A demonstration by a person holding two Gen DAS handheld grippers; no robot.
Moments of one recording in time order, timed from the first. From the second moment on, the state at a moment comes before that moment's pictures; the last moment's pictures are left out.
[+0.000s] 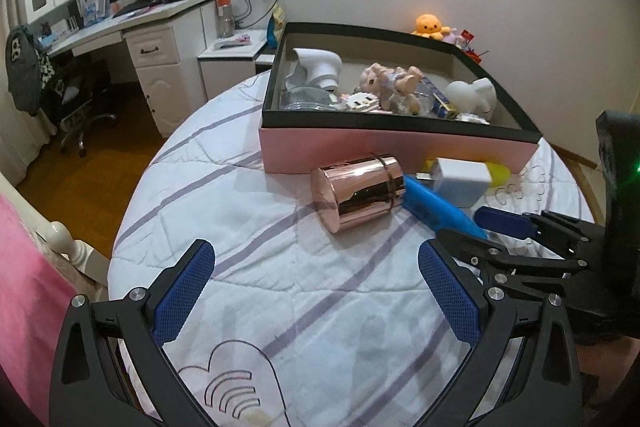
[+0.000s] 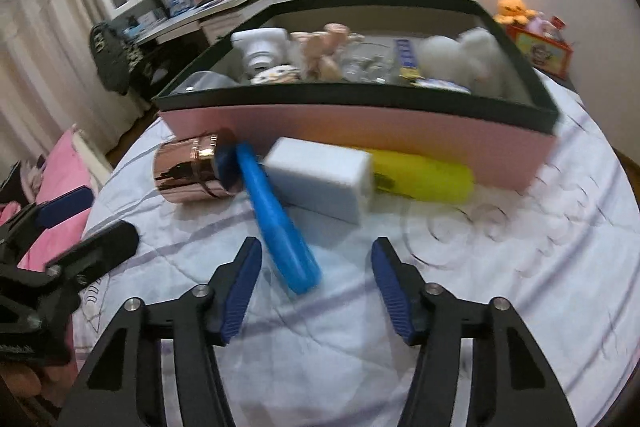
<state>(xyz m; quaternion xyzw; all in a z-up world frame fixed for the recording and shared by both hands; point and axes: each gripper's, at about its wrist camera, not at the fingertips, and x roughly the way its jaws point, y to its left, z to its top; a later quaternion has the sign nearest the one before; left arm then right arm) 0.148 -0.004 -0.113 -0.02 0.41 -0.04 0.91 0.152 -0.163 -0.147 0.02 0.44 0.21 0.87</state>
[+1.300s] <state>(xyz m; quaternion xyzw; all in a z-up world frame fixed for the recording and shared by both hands) 0.177 -0.004 -0.131 -0.05 0.41 -0.07 0.91 0.137 -0.180 -0.140 0.07 0.43 0.26 0.86</state>
